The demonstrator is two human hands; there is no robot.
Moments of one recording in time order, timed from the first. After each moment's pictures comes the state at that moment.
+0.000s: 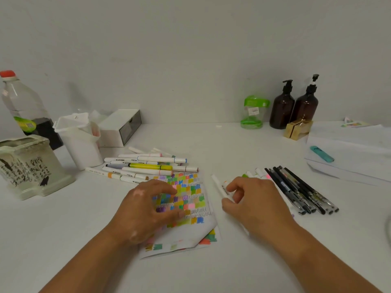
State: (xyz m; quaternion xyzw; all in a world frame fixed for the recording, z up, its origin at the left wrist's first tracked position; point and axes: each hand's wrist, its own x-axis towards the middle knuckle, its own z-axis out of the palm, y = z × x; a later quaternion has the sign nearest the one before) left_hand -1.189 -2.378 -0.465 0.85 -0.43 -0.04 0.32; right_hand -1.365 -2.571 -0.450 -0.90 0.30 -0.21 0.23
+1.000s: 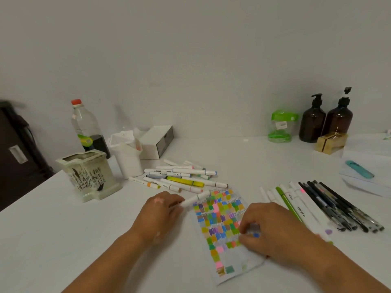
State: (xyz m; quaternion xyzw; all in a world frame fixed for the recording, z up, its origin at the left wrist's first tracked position) left_hand -1.170 -2.342 -0.456 0.88 -0.41 0.03 0.22; right_hand -1.368 -2.556 -0.445 -0.97 0.13 -0.05 0.17
